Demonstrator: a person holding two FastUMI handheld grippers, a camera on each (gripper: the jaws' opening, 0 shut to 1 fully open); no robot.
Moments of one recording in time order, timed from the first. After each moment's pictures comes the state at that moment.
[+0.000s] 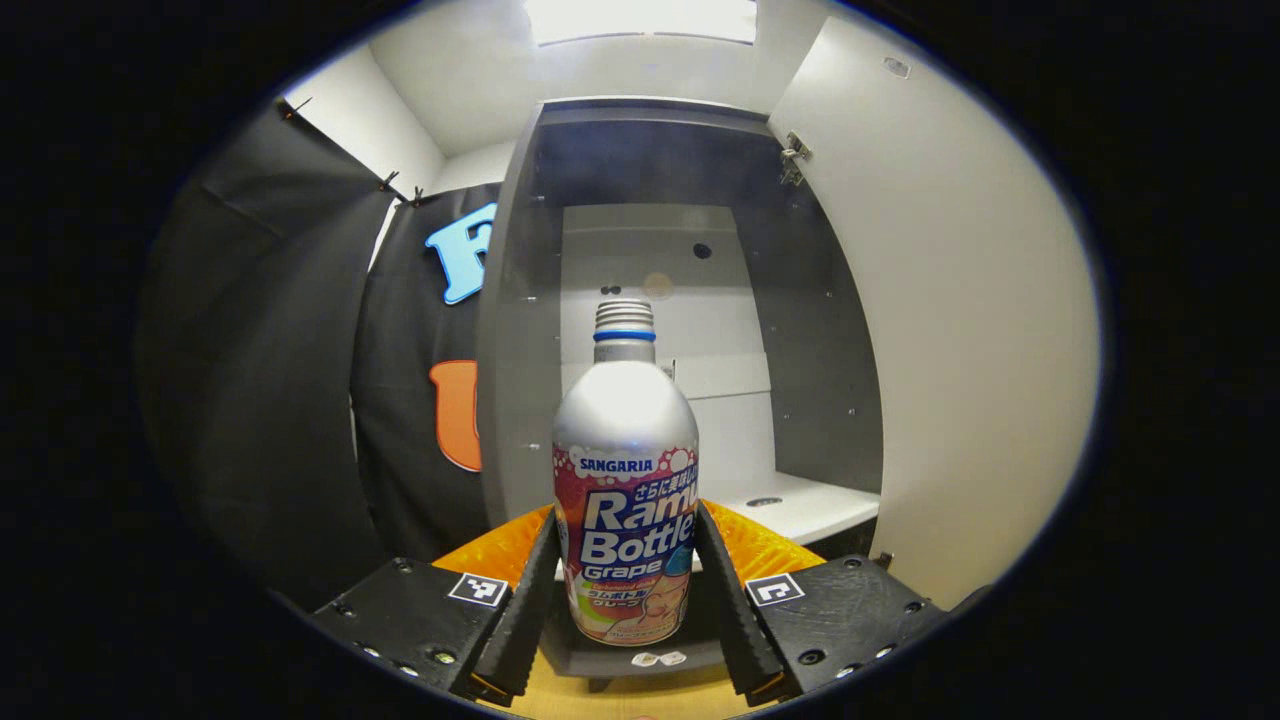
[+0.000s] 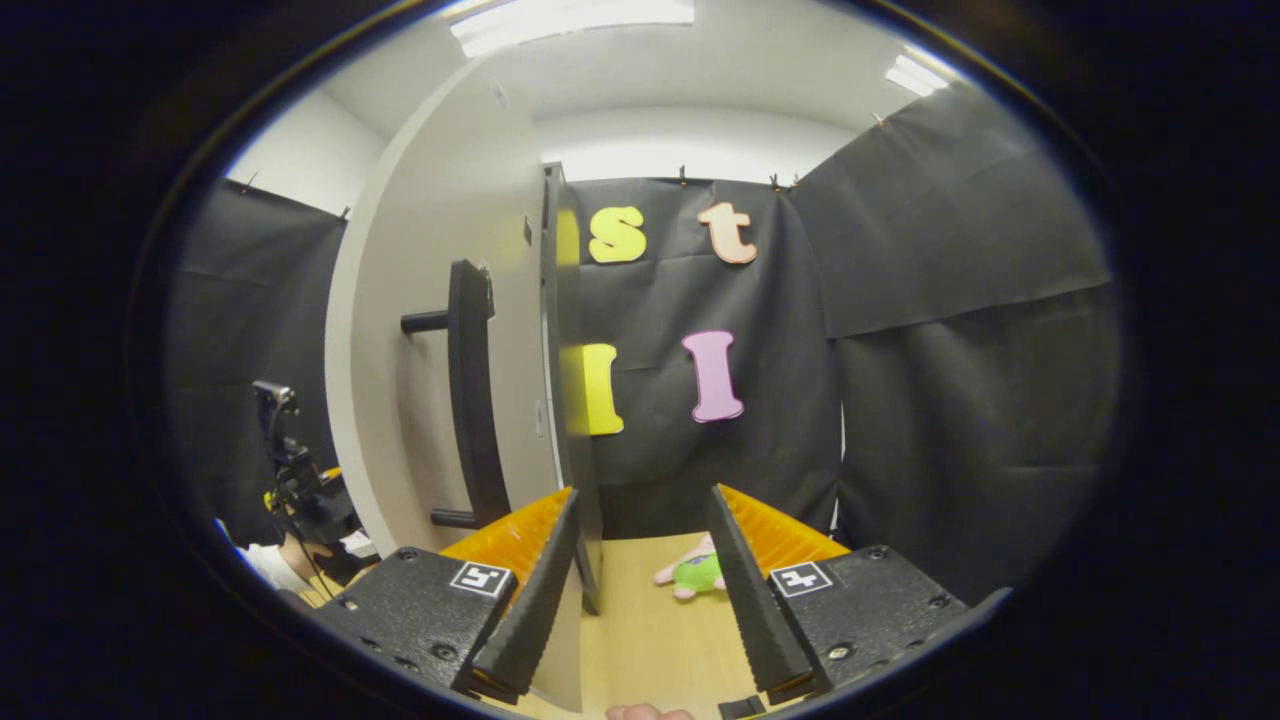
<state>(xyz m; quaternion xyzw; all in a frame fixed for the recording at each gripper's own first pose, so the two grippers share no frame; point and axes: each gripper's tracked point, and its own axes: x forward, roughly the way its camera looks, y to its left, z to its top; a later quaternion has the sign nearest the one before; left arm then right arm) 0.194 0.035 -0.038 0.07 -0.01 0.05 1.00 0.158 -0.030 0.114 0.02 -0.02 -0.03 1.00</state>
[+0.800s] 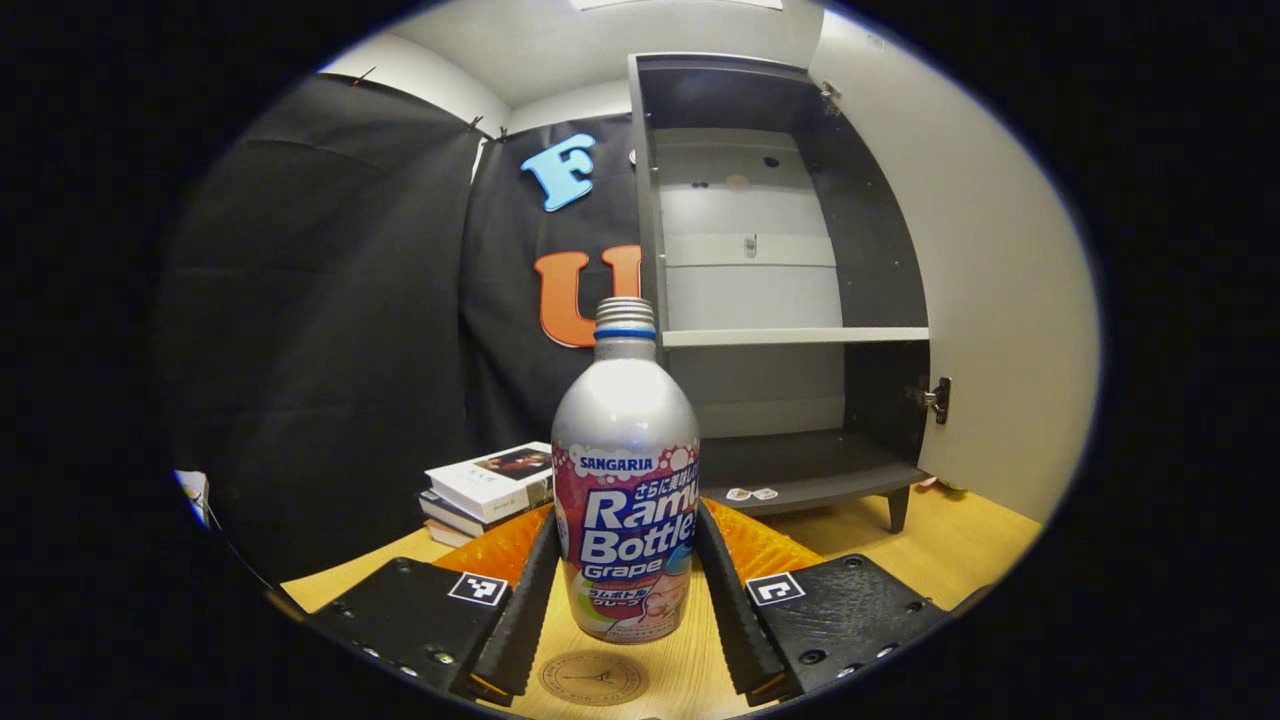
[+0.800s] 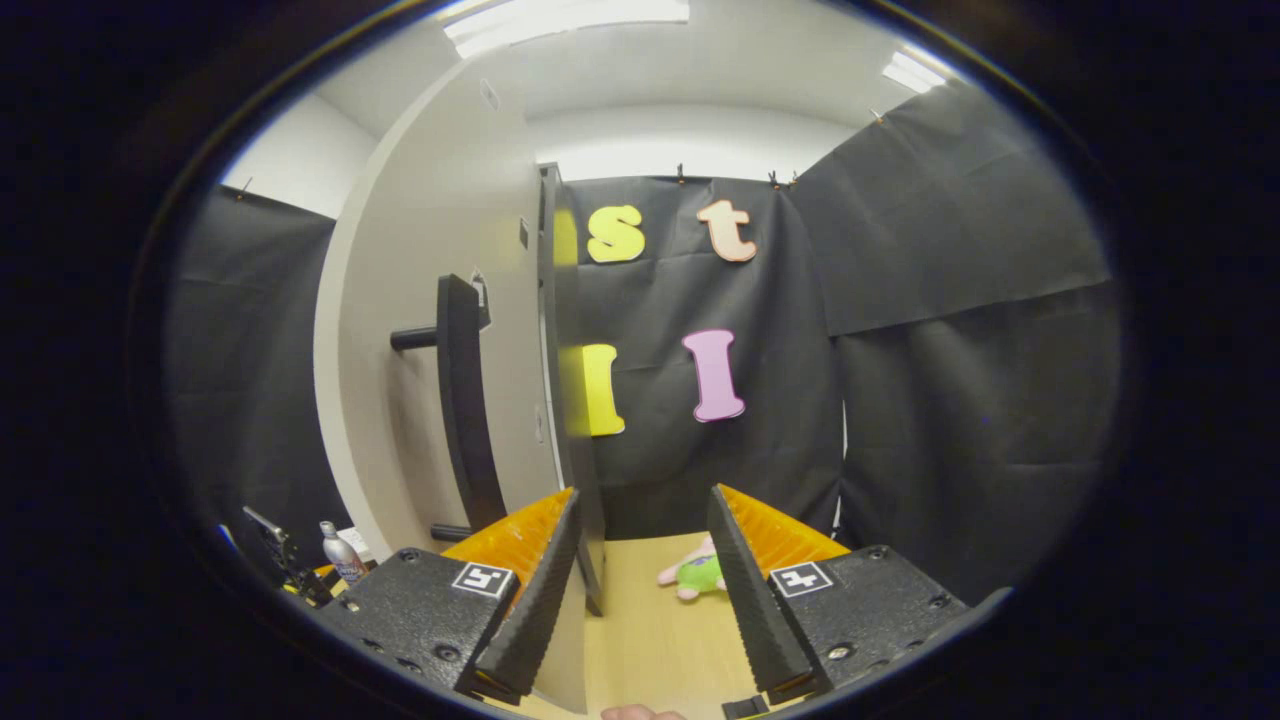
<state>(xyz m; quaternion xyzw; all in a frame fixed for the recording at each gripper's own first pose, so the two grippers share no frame) 0.069 0.105 -0.202 0.03 0.09 0.16 0.98 0.161 -0.031 0.121 0.02 -0.01 -0.04 1.00</state>
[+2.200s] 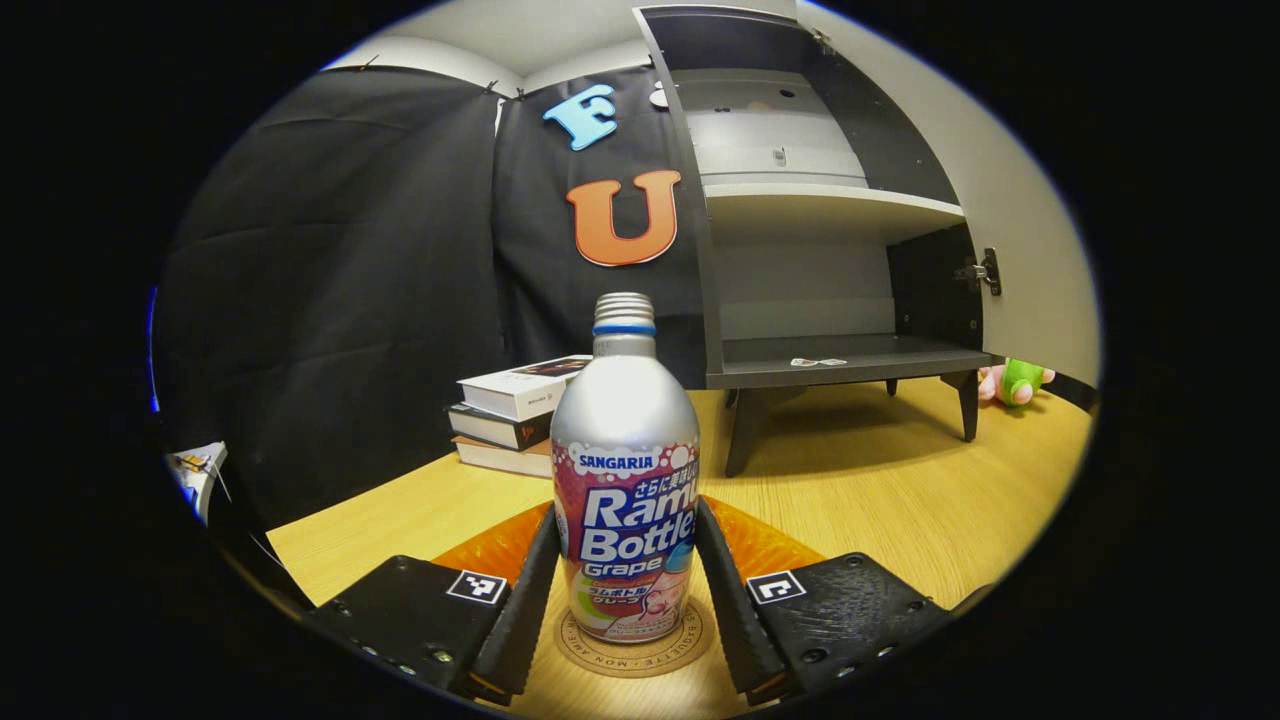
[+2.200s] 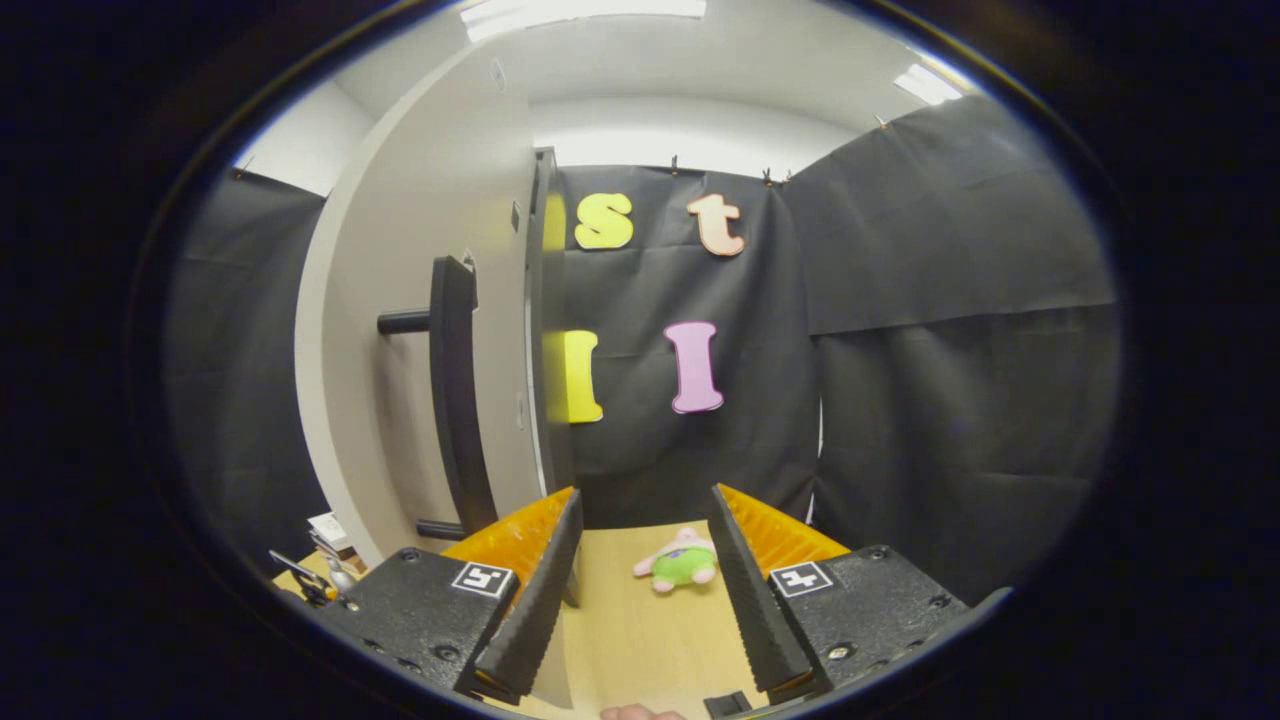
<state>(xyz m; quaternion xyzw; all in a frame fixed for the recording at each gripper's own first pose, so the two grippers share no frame) 0.041 0.131 -0.309 0.06 0.16 0.21 0.96 0.158 -0.036 0.118 0.00 0.00 -0.07 1.00</state>
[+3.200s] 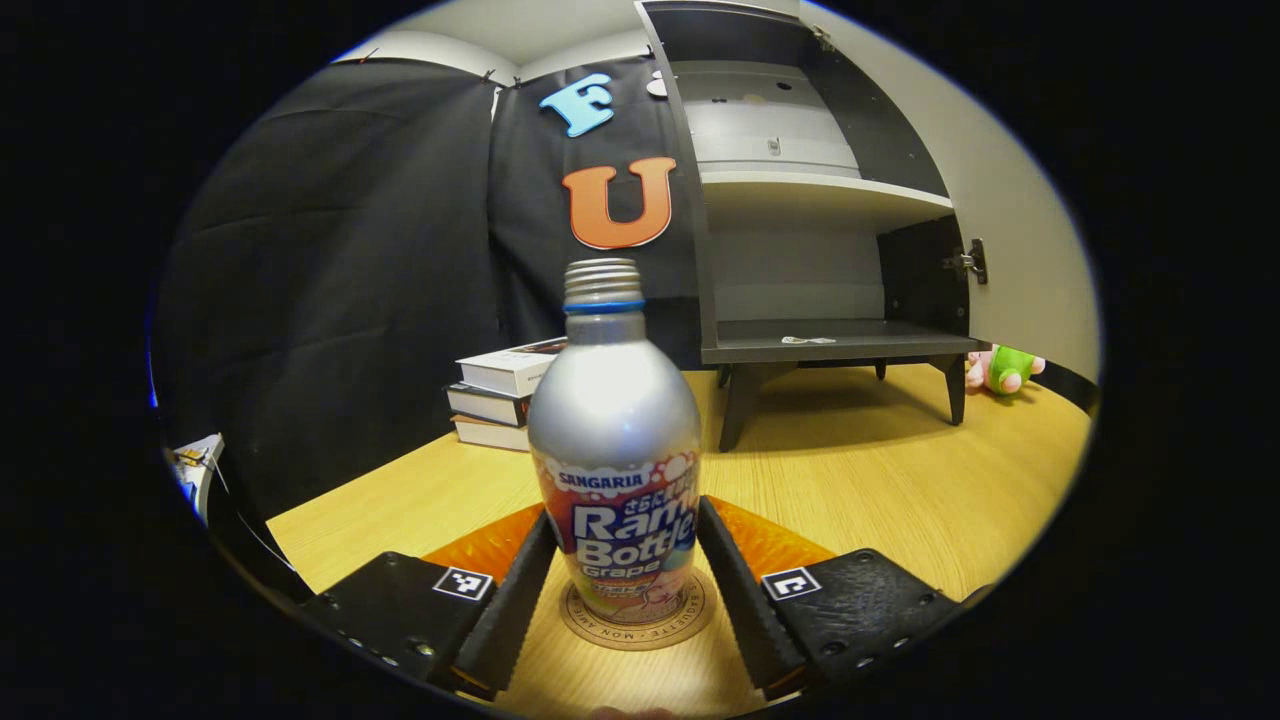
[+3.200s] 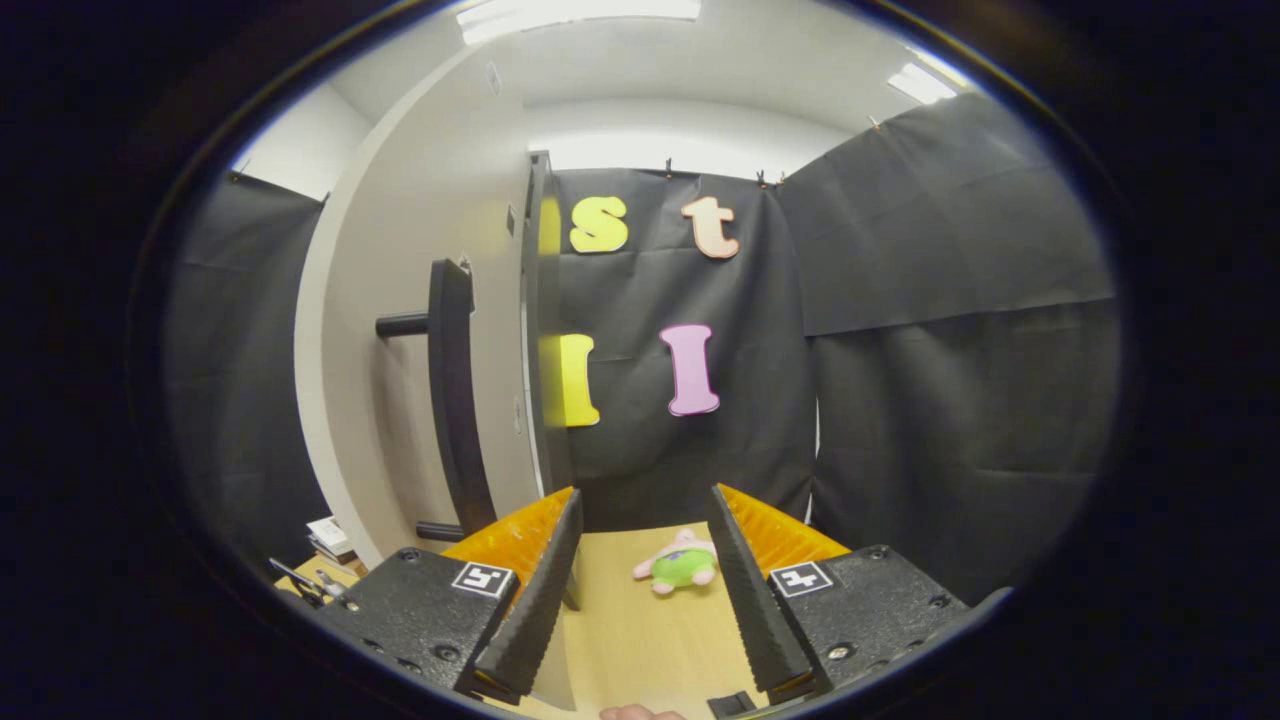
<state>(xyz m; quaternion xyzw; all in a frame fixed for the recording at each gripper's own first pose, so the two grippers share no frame) 0.024 0.122 -0.324 0.03 0.19 0.18 0.96 0.158 -0.037 0.119 0.01 0.00 -0.08 1.00</state>
